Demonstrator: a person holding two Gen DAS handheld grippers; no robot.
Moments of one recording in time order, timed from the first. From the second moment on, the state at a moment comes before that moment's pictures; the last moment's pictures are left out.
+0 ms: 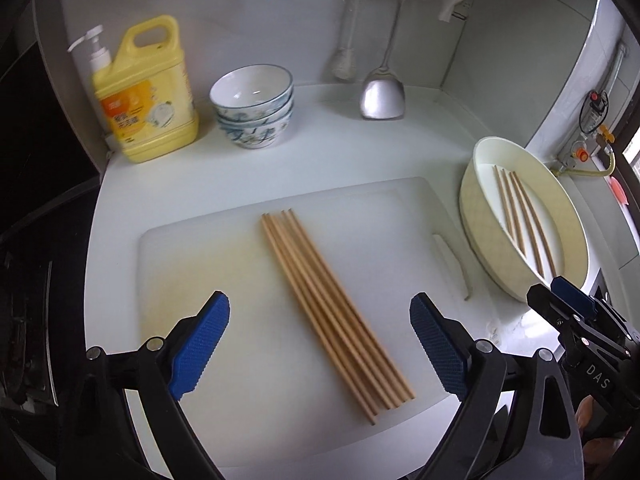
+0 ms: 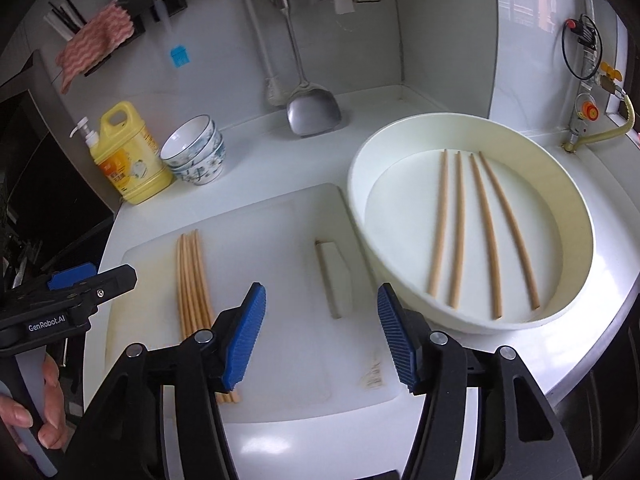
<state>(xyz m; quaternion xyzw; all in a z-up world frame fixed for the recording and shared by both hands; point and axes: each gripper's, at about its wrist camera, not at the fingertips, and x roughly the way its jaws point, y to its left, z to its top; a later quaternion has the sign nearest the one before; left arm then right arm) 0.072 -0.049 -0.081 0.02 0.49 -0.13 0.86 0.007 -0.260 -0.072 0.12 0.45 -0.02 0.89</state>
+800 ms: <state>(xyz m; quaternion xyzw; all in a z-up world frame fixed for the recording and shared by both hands) 0.035 0.024 -0.135 -0.08 0.47 0.02 0.88 0.044 -0.200 -0.136 0.06 0.46 0.10 0.88</state>
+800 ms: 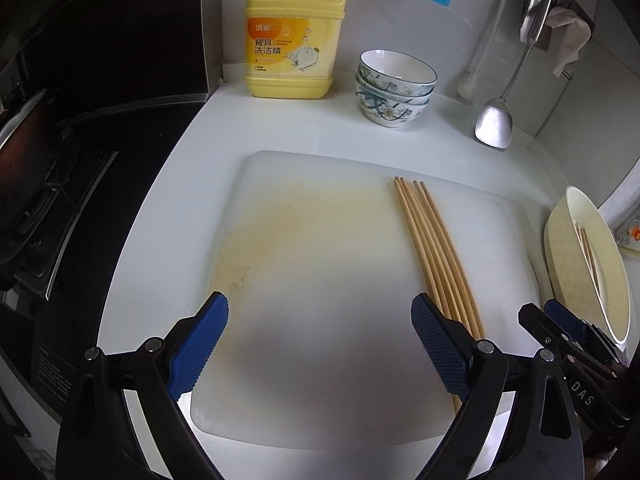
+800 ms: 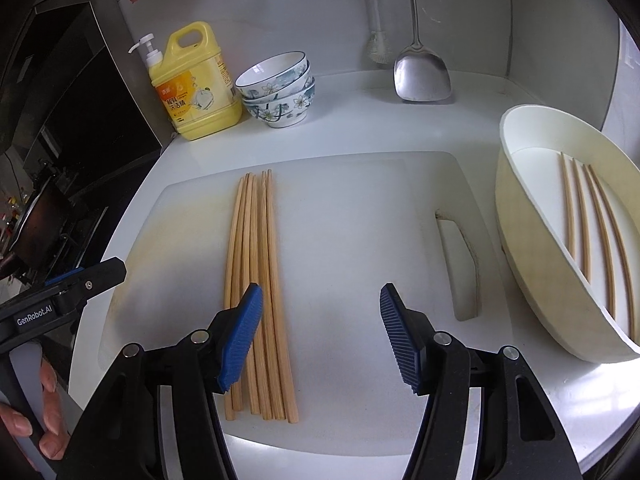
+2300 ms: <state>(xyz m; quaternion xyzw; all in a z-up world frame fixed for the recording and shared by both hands) 0.041 0.007 -0.163 -0.11 0.45 0.00 0.89 0.057 -0.170 -0.170 -0.05 0.44 0.10 0.89</state>
